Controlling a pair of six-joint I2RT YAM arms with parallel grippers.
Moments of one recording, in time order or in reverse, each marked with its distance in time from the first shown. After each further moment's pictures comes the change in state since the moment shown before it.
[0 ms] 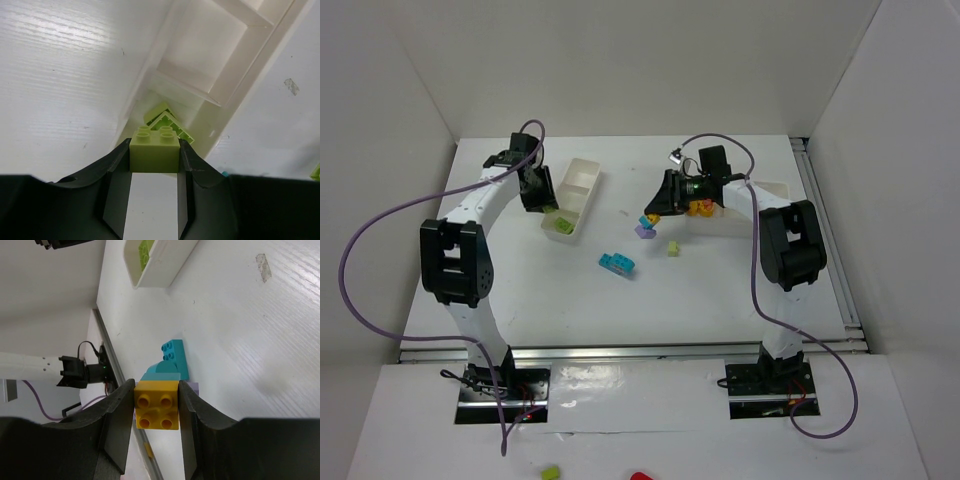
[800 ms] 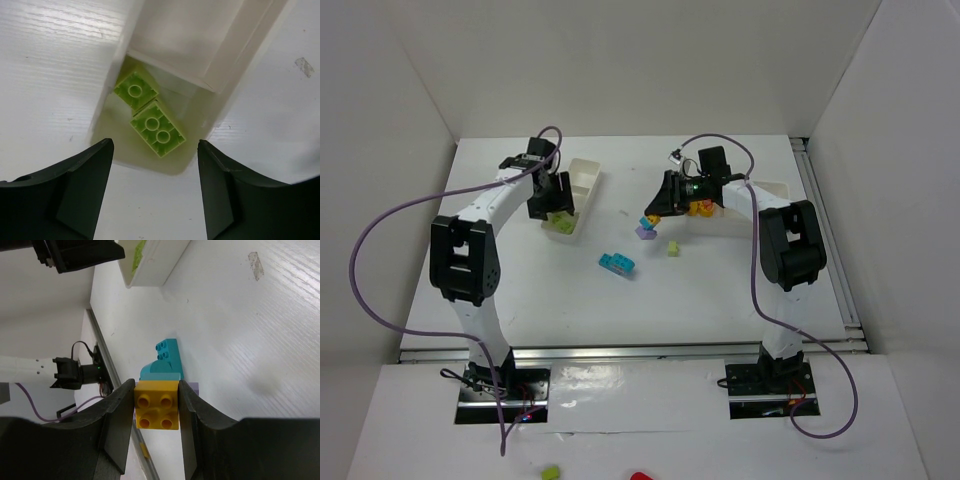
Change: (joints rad) left arm -0.072 0.028 -0.002 -0.031 -0.050 -0.001; right arm 0.003 0.000 0.000 -0.016 0.019 -0.022
